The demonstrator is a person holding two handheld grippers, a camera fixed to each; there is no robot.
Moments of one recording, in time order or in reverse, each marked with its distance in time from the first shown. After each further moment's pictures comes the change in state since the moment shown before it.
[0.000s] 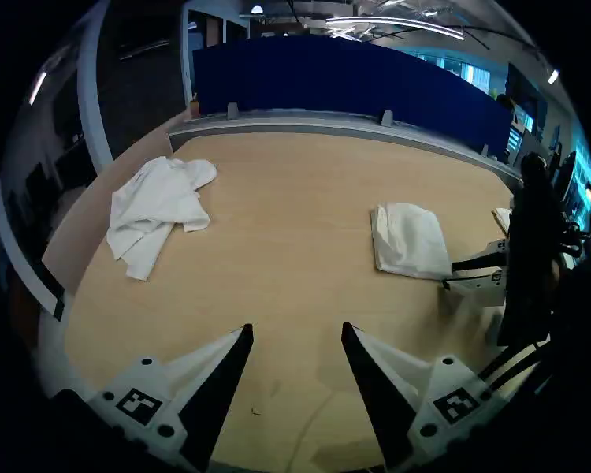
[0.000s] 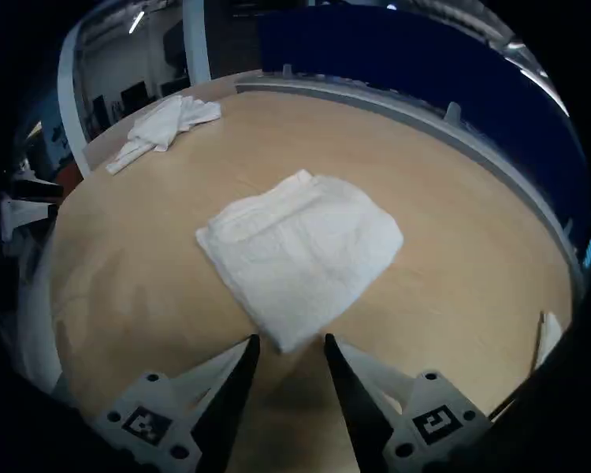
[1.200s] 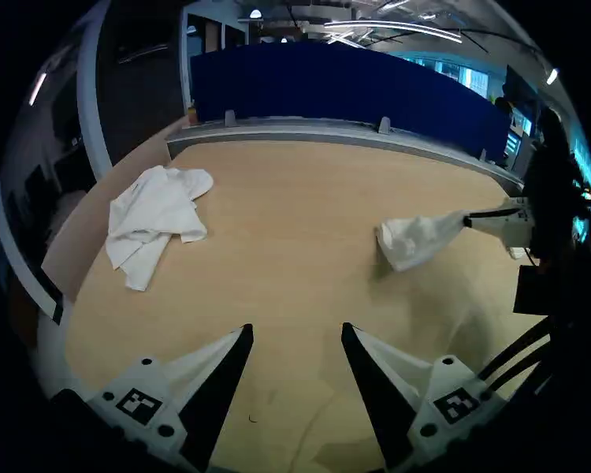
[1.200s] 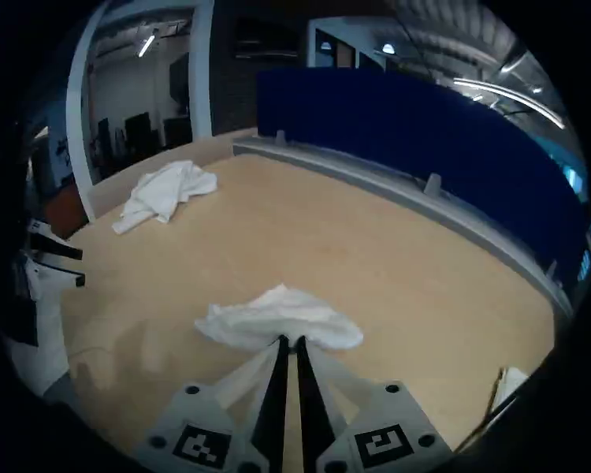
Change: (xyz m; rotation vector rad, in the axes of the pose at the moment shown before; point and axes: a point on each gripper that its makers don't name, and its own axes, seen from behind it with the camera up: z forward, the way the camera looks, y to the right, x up) left arm 0.018 0.006 -0.001 -0.008 0.028 0.004; right arm 0.121 0.027 -0.064 -0.039 0.230 -0.045
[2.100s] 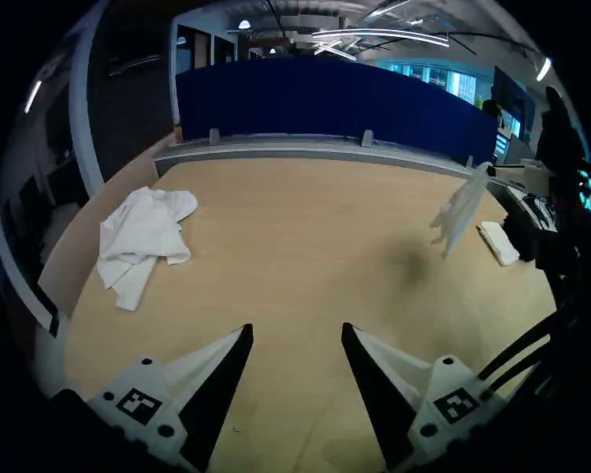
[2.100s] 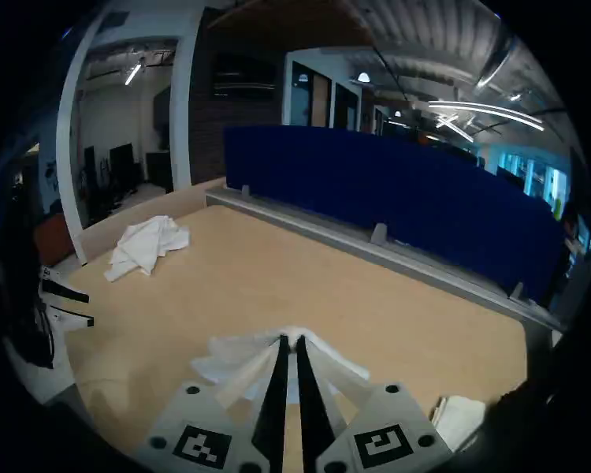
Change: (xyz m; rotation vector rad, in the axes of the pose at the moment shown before) left arm 0.028 0.028 -0.010 -0.041 0.050 0.029; right arm 0.069 0.087 -0.091 -0.094 0.137 0.040
